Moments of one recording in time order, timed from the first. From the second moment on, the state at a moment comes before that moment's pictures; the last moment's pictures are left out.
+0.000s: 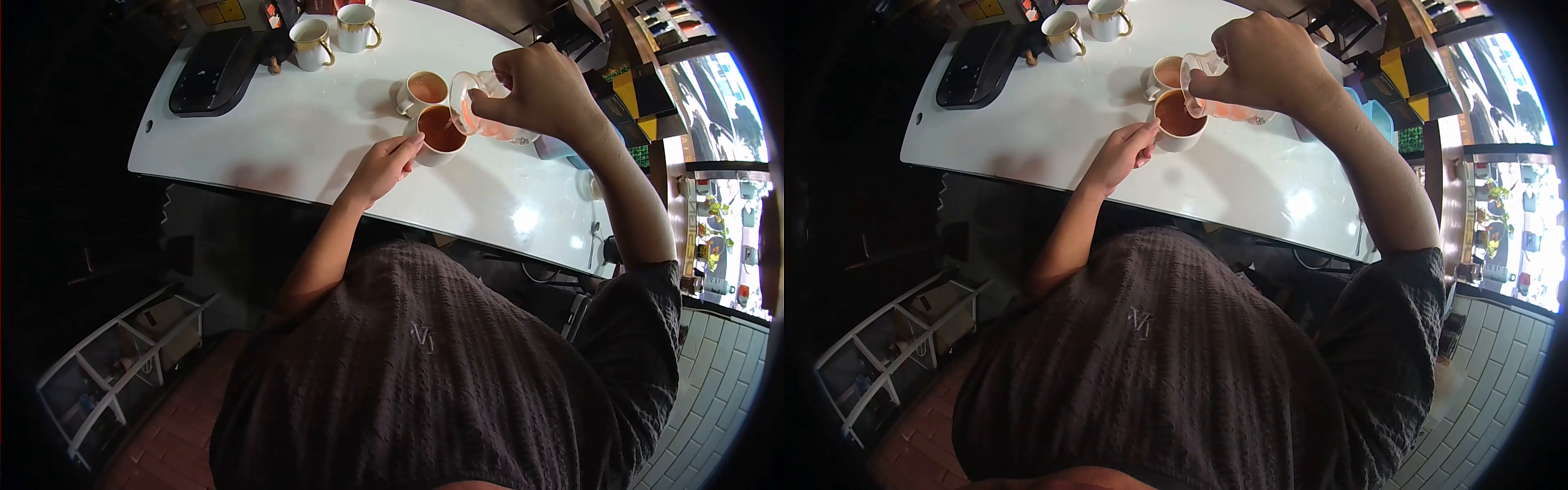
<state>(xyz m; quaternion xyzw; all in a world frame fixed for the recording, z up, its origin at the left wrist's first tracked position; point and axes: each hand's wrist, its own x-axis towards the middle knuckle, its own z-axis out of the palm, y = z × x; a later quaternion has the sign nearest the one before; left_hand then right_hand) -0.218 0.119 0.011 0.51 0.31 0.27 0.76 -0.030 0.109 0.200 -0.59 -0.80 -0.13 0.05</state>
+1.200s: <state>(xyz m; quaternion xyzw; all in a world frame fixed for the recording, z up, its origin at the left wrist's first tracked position) -0.227 0.145 0.010 0.51 0.28 0.23 0.78 -0.050 0.119 0.209 -0.64 -0.76 -0.09 -0.08</state>
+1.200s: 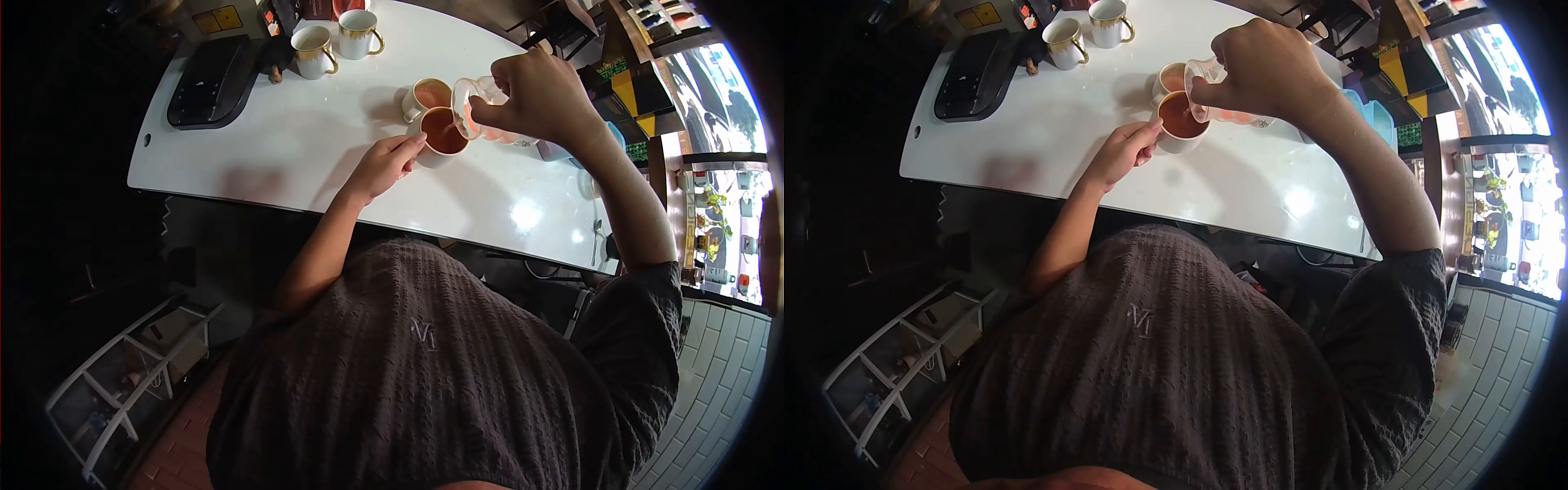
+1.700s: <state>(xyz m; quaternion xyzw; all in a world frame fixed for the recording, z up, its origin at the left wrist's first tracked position) -0.225 0.148 0.010 0.51 0.27 0.22 0.79 -0.051 0.113 0.211 -0.64 -0.76 -0.10 -0.08</state>
